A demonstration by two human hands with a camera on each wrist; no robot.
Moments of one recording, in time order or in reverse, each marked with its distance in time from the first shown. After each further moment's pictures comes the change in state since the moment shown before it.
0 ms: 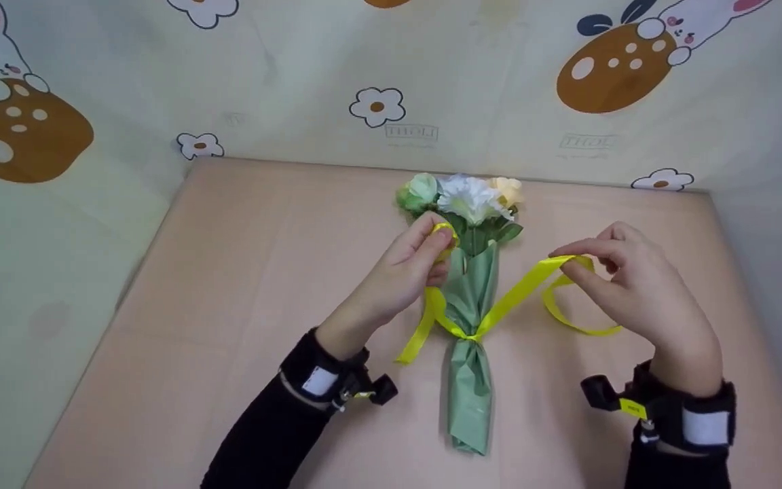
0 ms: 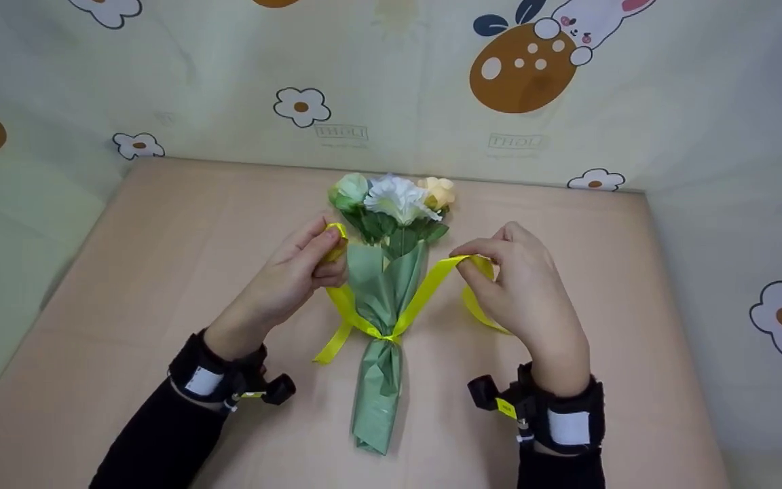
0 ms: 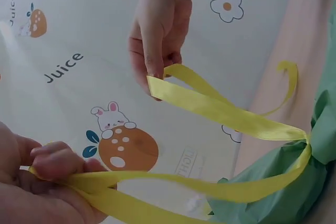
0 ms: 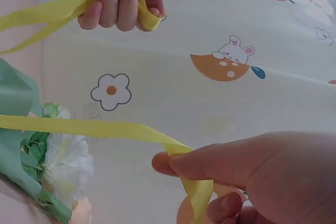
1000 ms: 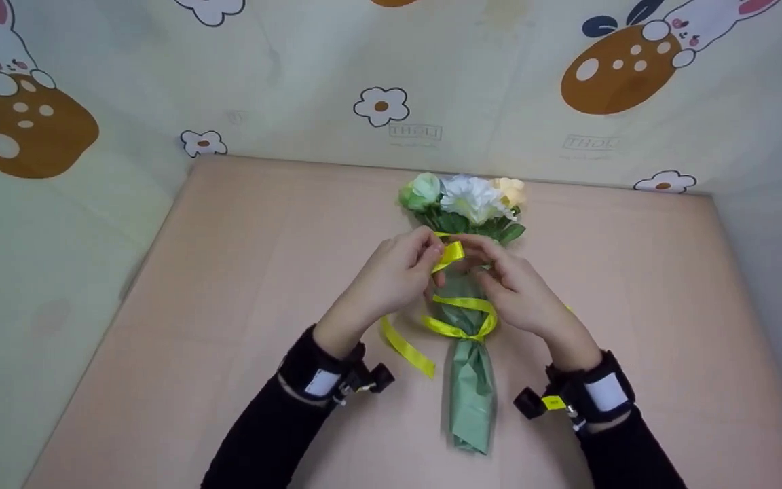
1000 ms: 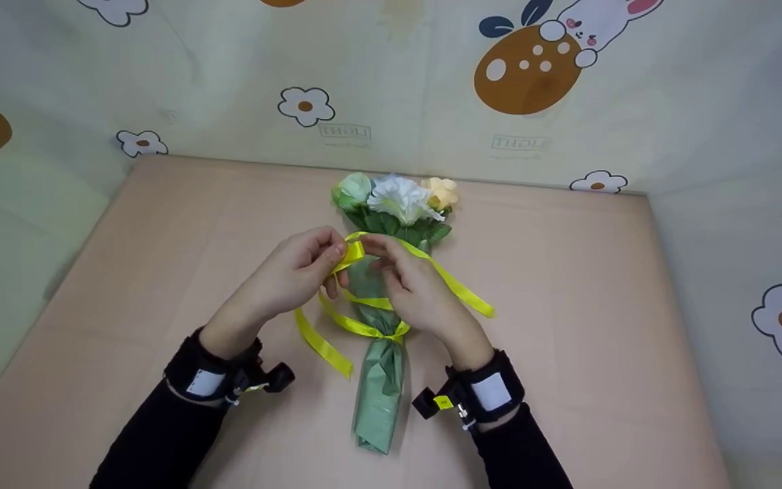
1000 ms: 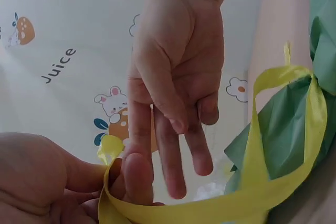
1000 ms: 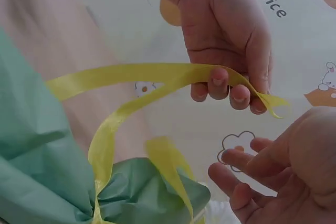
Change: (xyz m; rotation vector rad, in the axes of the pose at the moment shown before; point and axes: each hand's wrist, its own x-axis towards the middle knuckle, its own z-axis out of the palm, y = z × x) left_hand -0.004 -0.003 -0.011 0.612 0.148 -0.271; right_hand 0.032 -0.052 0.086 0.561 -0.277 -0.059
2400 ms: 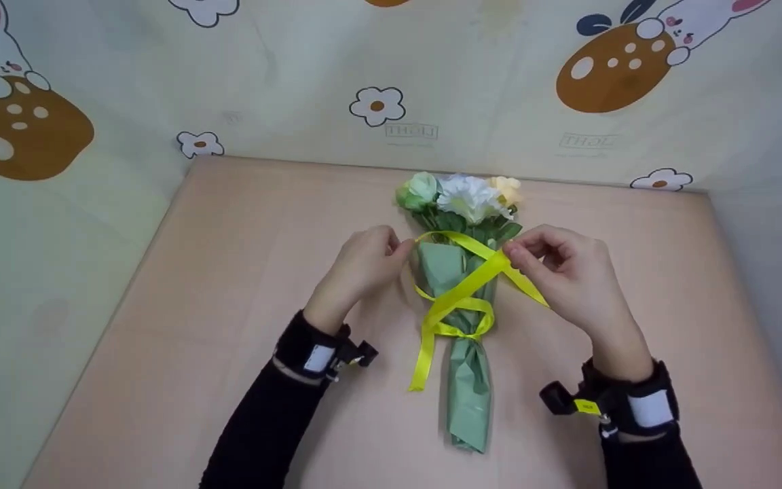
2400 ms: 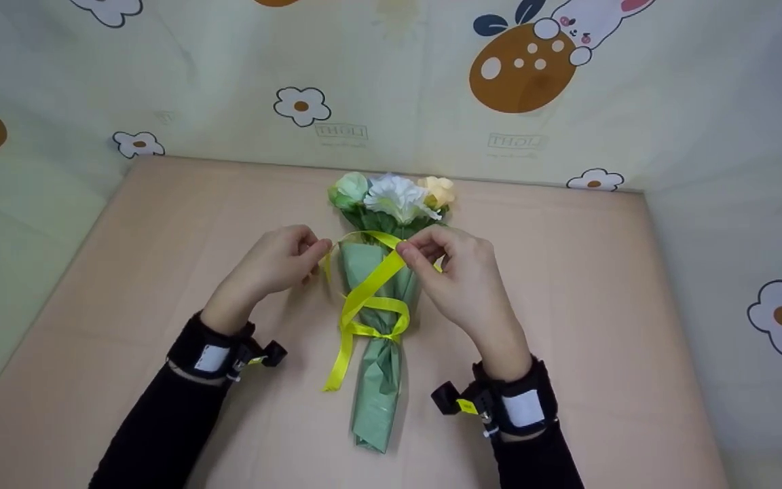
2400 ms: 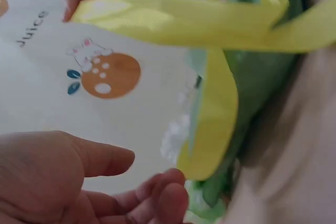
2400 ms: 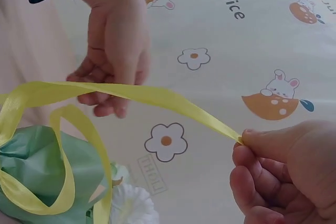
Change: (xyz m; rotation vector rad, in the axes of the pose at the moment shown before) left_hand 0.020 -0.044 -0.019 0.395 0.118 -0.147; right_hand -0.022 0.002 -0.040 -0.282 0.383 0.013
